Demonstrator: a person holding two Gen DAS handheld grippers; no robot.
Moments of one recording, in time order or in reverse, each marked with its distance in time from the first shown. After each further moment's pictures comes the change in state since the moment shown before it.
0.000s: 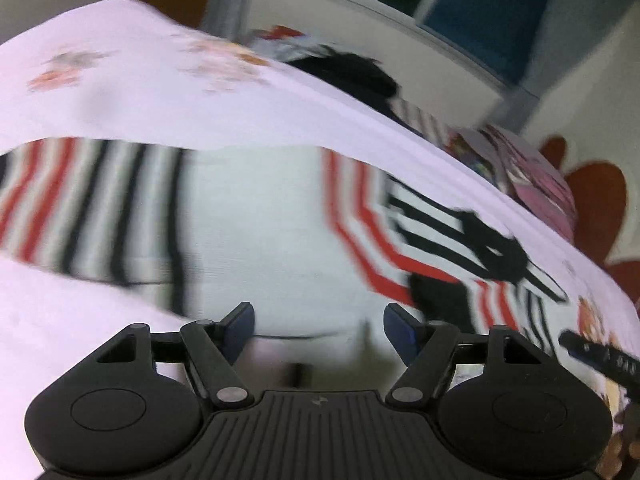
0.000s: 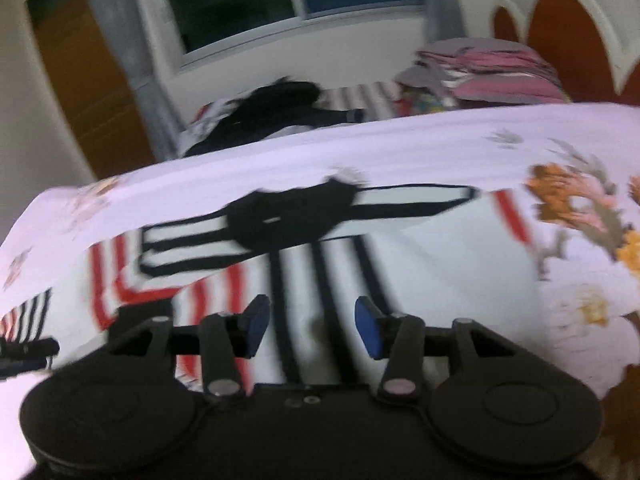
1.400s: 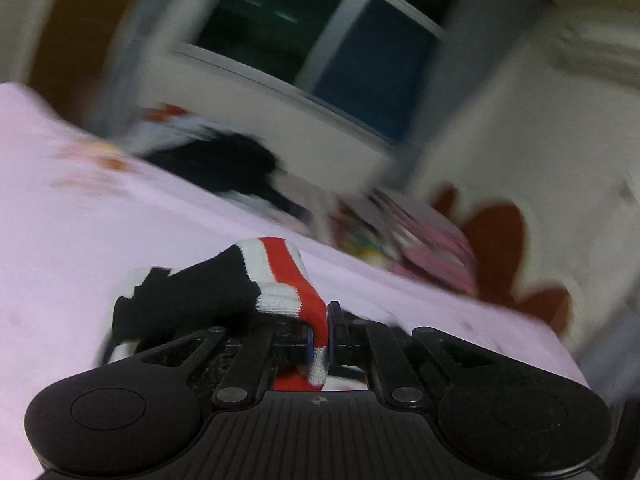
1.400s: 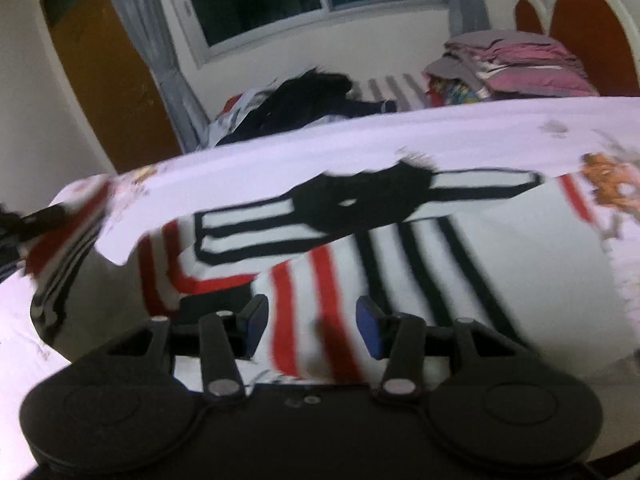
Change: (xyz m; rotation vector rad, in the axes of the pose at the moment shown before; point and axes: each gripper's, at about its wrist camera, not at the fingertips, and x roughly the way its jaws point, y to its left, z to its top) left arm 0.016 -0.092 0.041 0.181 -0.204 -0.384; right arm -0.009 0.020 -0.004 0.054 -0.008 0.038
